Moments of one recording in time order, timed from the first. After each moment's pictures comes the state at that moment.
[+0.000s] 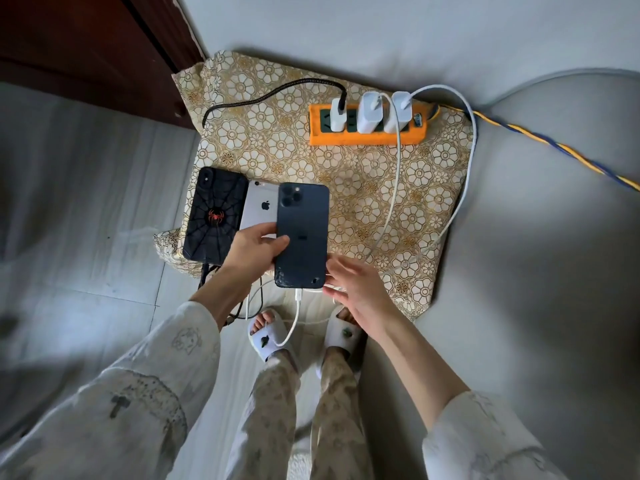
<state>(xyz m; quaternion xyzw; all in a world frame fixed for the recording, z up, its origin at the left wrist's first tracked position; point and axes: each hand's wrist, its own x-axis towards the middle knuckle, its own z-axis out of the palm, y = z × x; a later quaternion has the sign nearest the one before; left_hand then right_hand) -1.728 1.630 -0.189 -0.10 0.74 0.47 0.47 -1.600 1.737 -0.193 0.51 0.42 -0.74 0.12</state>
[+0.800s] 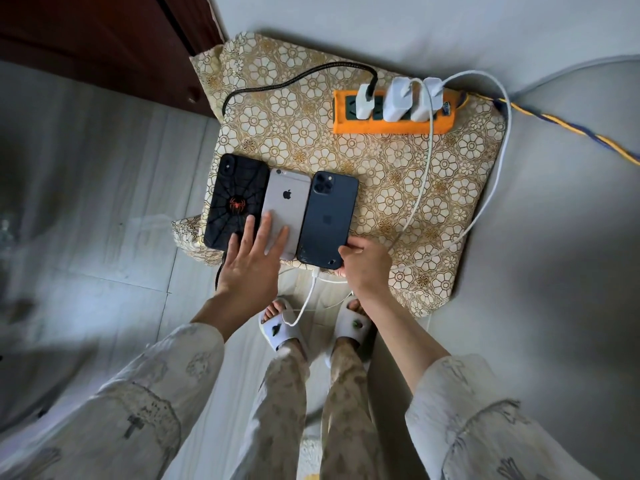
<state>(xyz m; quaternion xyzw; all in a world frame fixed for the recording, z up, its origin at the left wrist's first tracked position) -1.713 1.570 -0.216 0.37 0.88 -0.06 0.31 -1.631 1.715 -0.215 0.57 0.61 -0.54 0.07</state>
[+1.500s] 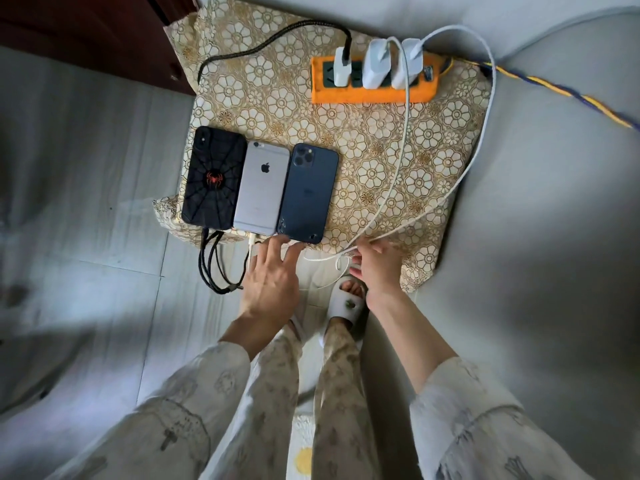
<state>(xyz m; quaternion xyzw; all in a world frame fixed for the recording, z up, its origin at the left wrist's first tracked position) -1.638 1.592 -0.206 0.31 0.91 0.12 0.26 -1.580 1.731 -0.213 0.67 0.48 -0.57 0.05</state>
